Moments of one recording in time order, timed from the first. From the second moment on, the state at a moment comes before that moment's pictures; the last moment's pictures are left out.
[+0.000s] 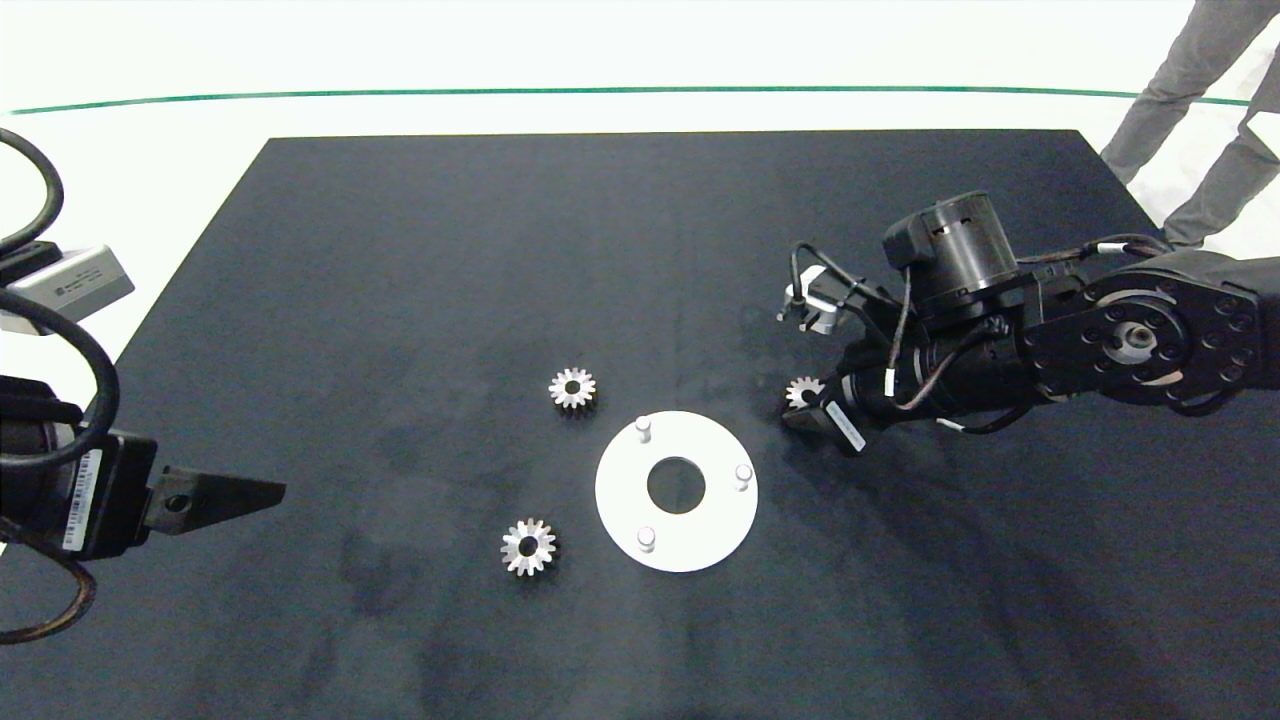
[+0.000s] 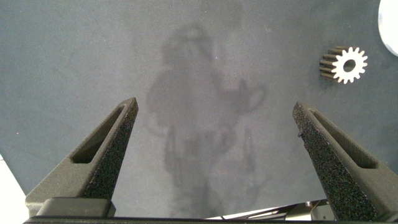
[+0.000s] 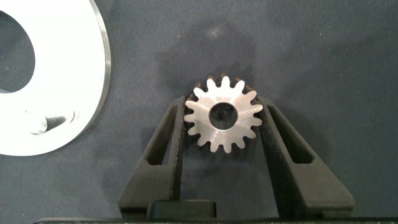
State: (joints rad) left arm -0.13 1.20 -1.13 0.65 -0.01 0.06; right arm 0.47 1.87 -1.42 0.25 0.00 -0.39
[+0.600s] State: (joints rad) left arm -0.14 1.20 -1.13 0.66 -0.01 0.06; right arm 0.47 1.80 -1.42 0.30 -0.01 -0.39
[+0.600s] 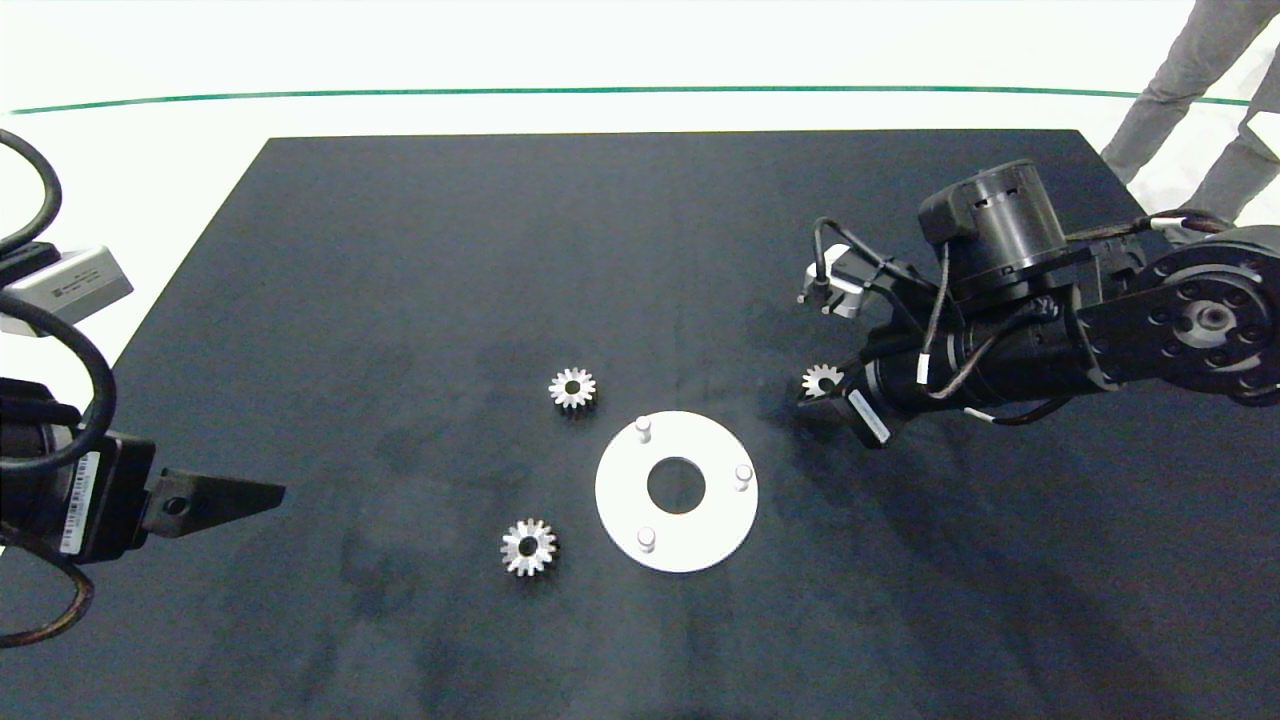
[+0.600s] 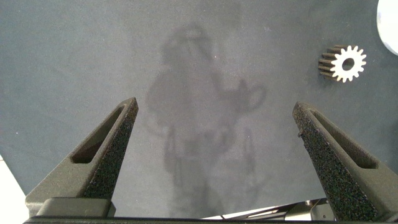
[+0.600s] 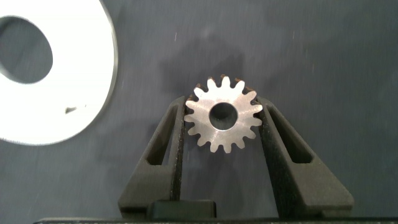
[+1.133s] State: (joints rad) left arm -0.14 1.19 -1.13 0.66 -0.01 0.06; right arm 0.54 1.73 -1.45 0.38 -0.01 -0.39
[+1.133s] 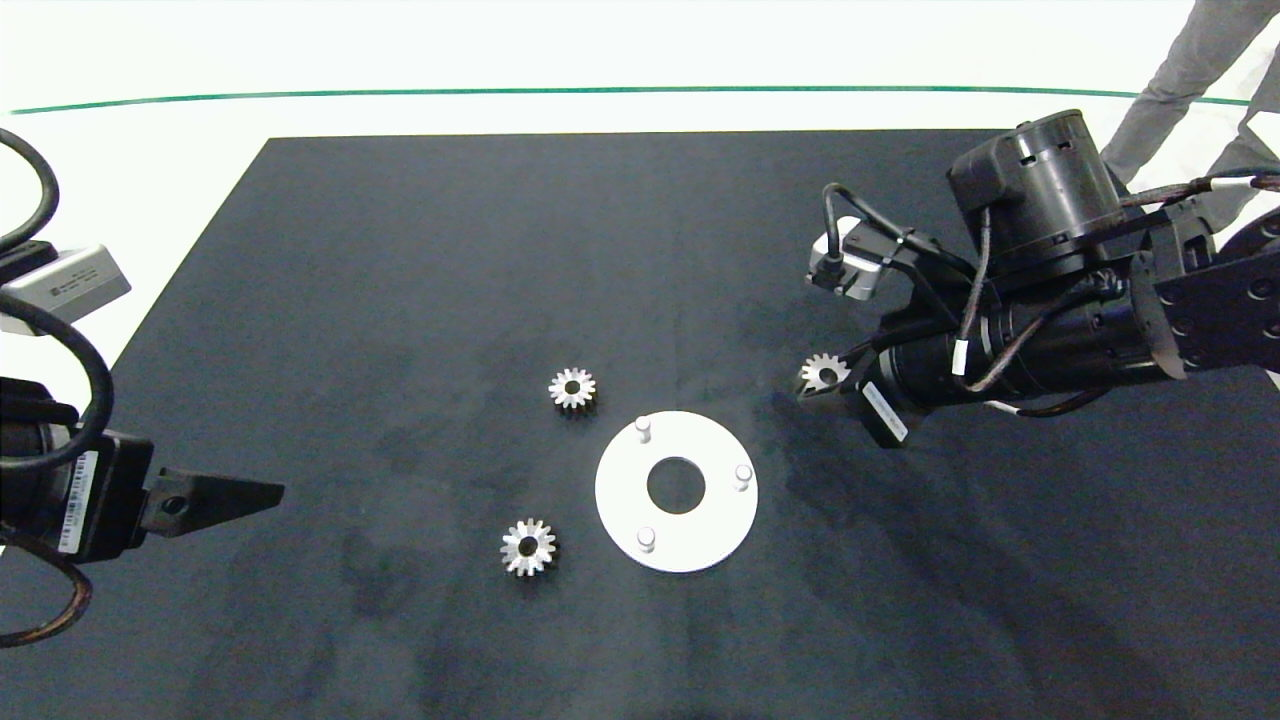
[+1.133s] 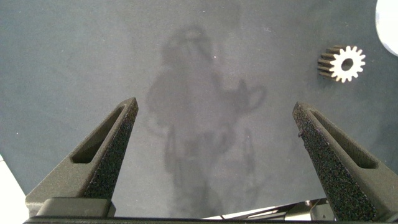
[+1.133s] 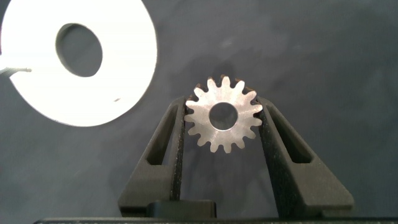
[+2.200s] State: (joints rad) left arm -0.09 1.18 -1.14 0.65 -0.01 0.07; right arm 0.65 1.74 -1.46 0.40 -0.02 -0.39
